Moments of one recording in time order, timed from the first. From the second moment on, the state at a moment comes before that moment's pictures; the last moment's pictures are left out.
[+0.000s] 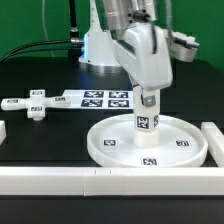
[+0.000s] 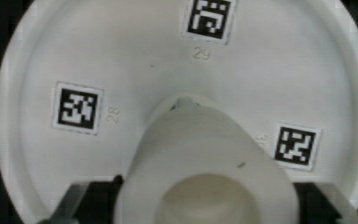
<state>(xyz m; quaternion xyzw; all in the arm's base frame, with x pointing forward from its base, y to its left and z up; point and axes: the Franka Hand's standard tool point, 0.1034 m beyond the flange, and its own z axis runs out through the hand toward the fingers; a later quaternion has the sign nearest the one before) 0.548 0.030 0.081 -0.69 0.72 0.07 0.10</state>
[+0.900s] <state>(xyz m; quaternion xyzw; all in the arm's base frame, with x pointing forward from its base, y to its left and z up) 0.554 0.046 0.084 -0.79 0.60 0.06 0.10</state>
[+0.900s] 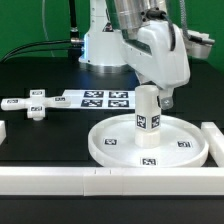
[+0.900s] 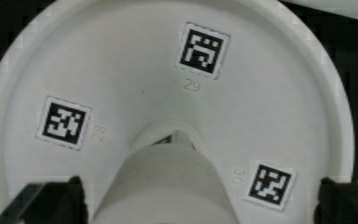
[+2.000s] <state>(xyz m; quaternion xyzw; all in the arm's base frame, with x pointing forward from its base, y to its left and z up) 0.560 0.047 0.085 -0.99 0.09 -0.01 0.08</state>
